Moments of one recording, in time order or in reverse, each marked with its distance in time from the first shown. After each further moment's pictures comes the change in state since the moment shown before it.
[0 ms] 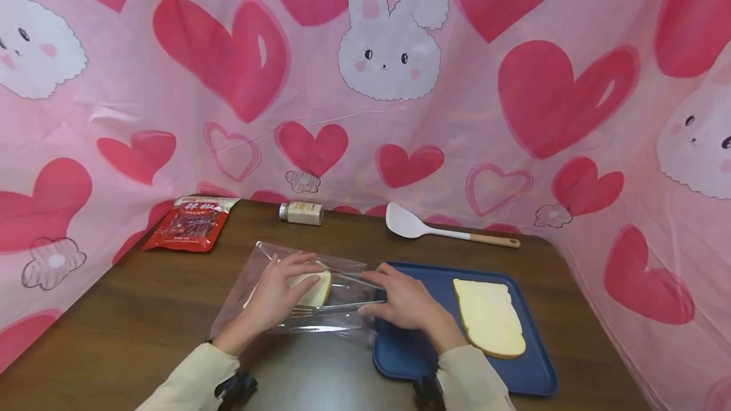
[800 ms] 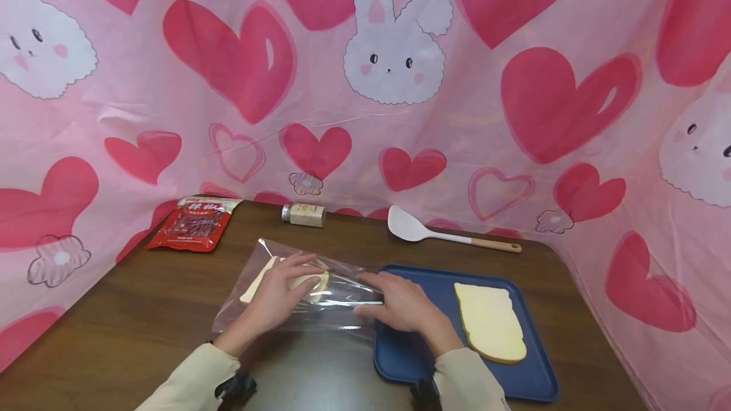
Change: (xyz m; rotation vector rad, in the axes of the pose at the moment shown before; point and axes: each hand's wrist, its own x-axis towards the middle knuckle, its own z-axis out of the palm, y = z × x) left_hand -0.002 -0.007 0.000 -0.012 0.007 0.000; right_hand 0.003 -0.005 0.005 -0.051 0.053 -0.045
